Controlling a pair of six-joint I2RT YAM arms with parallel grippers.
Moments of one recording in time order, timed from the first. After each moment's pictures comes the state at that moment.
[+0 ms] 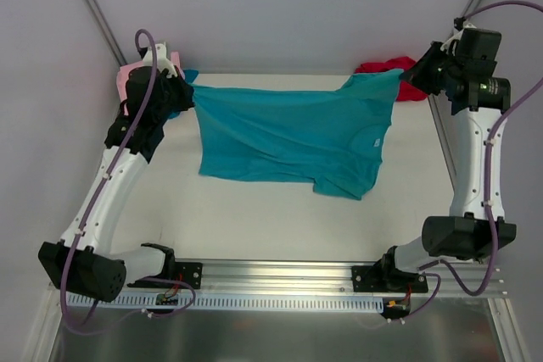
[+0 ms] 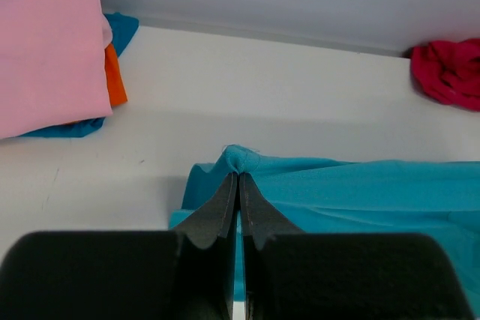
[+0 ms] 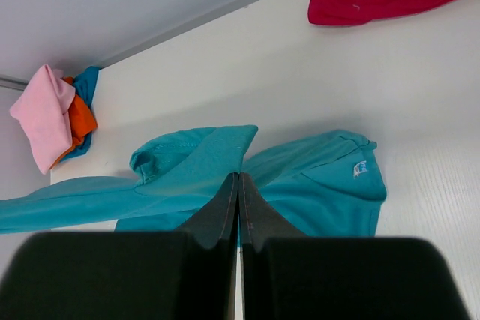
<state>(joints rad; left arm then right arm) -0.21 1.23 1.28 -0.35 -0.06 -0.29 -0.11 1.52 1.88 -0.90 -0.26 0.41</state>
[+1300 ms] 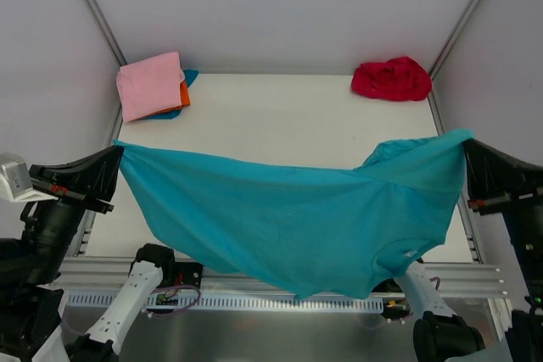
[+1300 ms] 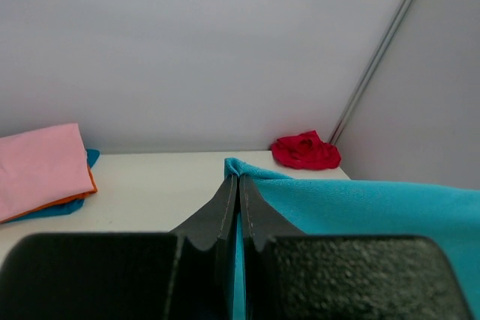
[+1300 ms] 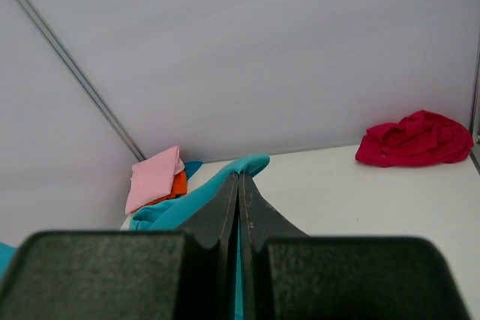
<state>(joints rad) -0.21 0.50 1.58 -0.80 0.10 -0.31 -0.11 0.82 2.25 -1.20 -0.25 0.42</state>
